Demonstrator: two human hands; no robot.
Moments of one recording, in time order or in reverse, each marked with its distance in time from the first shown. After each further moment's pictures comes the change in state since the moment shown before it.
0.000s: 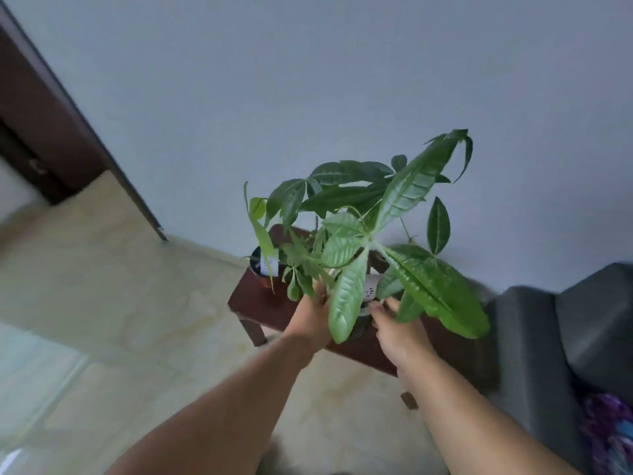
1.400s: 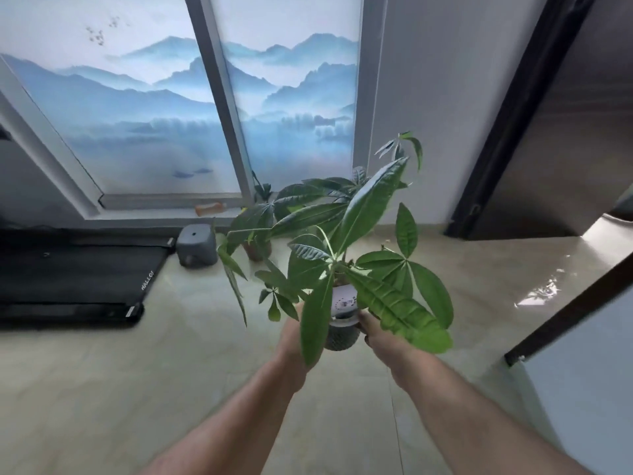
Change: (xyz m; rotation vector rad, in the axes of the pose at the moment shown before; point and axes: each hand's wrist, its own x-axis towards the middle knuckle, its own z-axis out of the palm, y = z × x) left_hand -0.285 0.067 -0.787 -0.403 1.325 0.061; right_hand -0.293 -0.306 0.819 -0.396 -1.298 -0.278
